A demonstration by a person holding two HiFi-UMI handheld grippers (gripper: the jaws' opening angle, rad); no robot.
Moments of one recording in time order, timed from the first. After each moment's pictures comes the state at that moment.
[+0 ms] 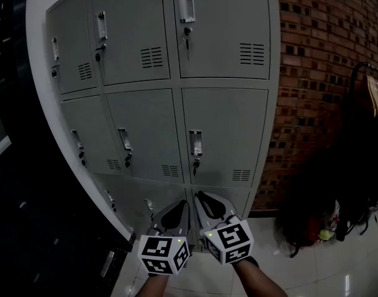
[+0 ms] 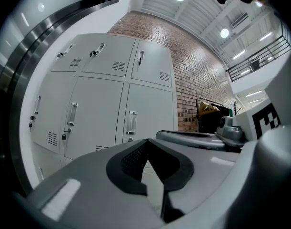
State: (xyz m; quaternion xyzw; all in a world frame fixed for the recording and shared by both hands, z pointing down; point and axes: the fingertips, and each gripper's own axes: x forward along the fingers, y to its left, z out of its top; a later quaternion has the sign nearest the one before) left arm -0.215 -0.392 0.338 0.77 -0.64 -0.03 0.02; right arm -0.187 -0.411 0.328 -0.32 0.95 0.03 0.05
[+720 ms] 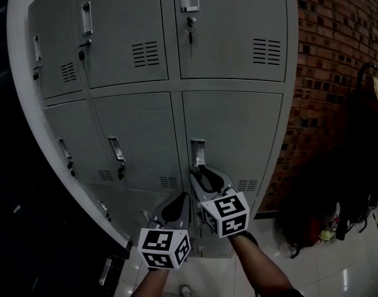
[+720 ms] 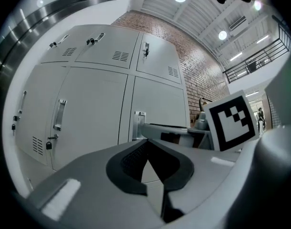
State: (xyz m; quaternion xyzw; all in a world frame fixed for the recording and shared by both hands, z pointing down) left arm -0.246 -0.479 0.329 0.78 -0.62 -0.03 0.02; right arm -0.233 -0.541 0.306 -0.35 0.94 0.04 0.04
